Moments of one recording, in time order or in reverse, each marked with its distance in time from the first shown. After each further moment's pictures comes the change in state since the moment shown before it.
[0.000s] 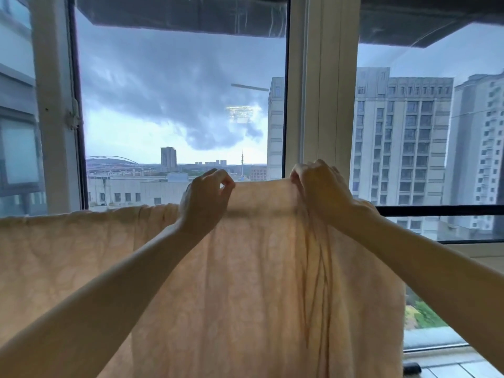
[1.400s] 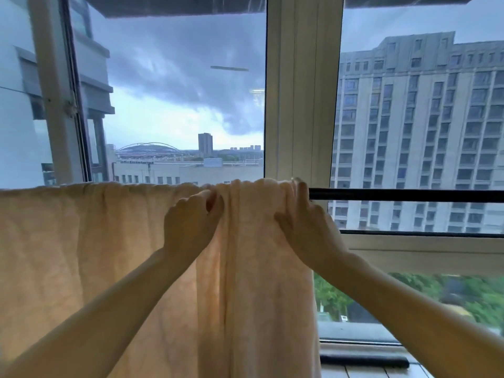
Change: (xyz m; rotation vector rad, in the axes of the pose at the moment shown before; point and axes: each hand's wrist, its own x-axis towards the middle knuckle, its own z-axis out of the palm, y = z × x) left_hand -0.067 0.134 0.068 0.248 -0.032 -0.195; right_hand -0.118 0.102 -0.008 0.489 -0.127 0.150
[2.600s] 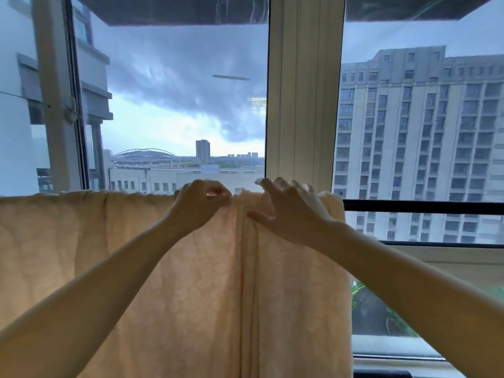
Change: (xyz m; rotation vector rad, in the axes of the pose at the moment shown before) left_hand 0.055 -0.016 -0.006 -0.231 -0.296 -0.017; right_hand 0.056 -0.015 0.005 -0.388 -0.155 -0.247
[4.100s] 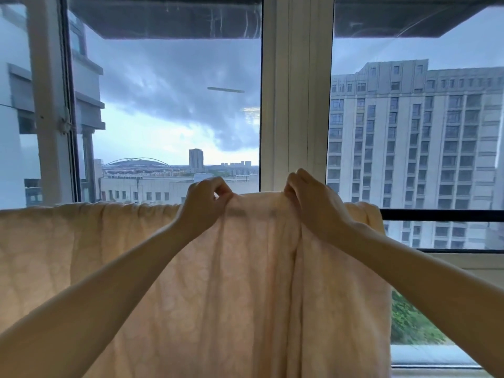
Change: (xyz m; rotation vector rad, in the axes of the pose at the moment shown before) left_hand 0.017 0.015 0.009 0.020 0.155 0.113; right_hand -0.001 0.042 -0.014 0.103 0.295 -0.030
